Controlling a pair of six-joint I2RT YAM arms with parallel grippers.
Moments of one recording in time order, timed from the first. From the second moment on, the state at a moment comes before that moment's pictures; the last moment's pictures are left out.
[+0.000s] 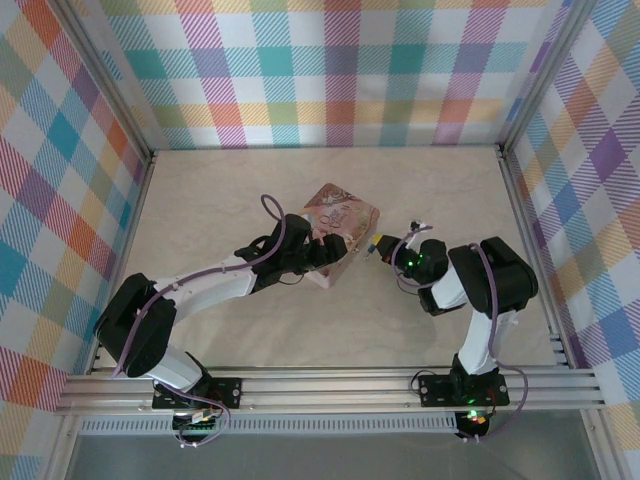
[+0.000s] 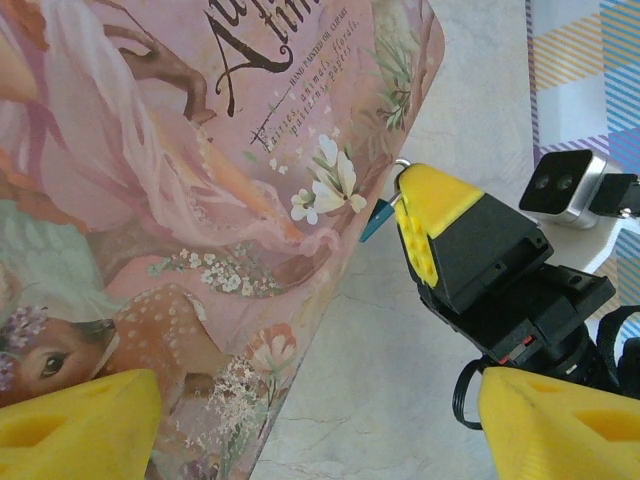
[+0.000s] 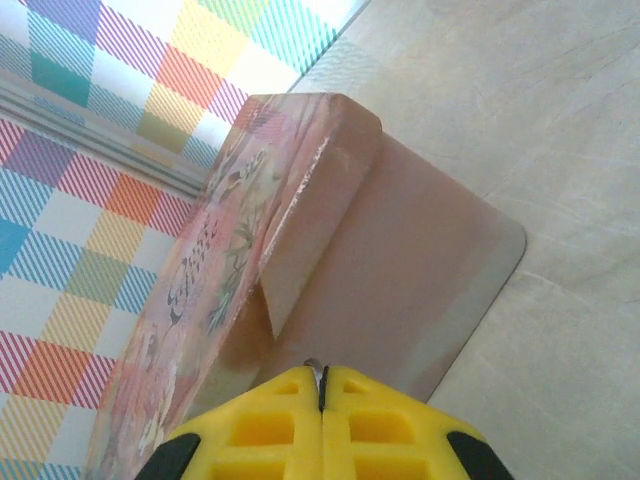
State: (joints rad) left arm -0.74 1.52 0.91 -0.07 0.13 -0.97; right arm 0.30 1.84 0.38 1.26 -0.37 0.88
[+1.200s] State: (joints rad) left arm -0.52 1.46 0.90 -0.14 0.23 -0.87; right arm 0.42 0.96 0.37 -0.06 -0.48 0.56
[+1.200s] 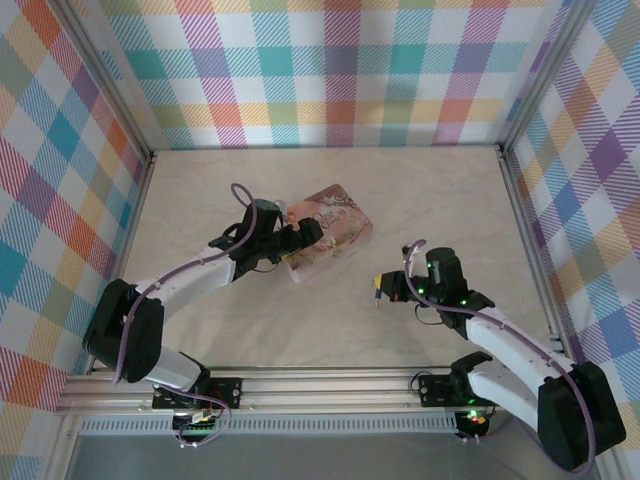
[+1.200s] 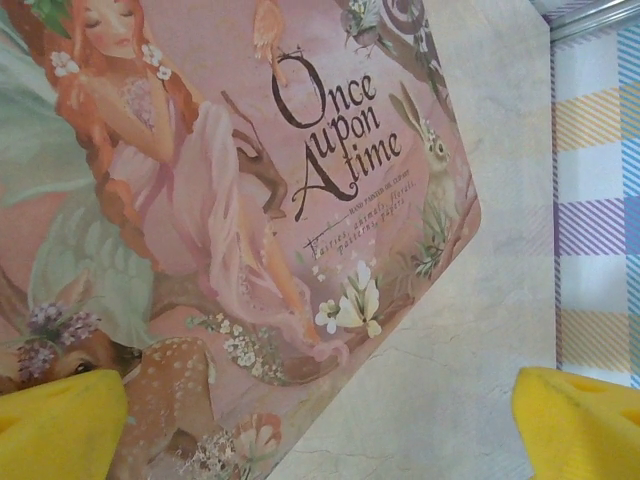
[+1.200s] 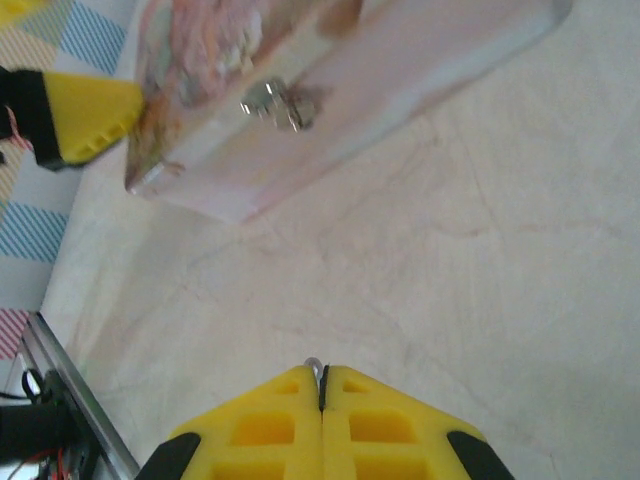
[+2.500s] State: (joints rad) left arm -0.52 1.14 0.81 -0.24 0.11 -0.75; right arm 0.52 1.36 0.37 0.06 -0.49 0.58
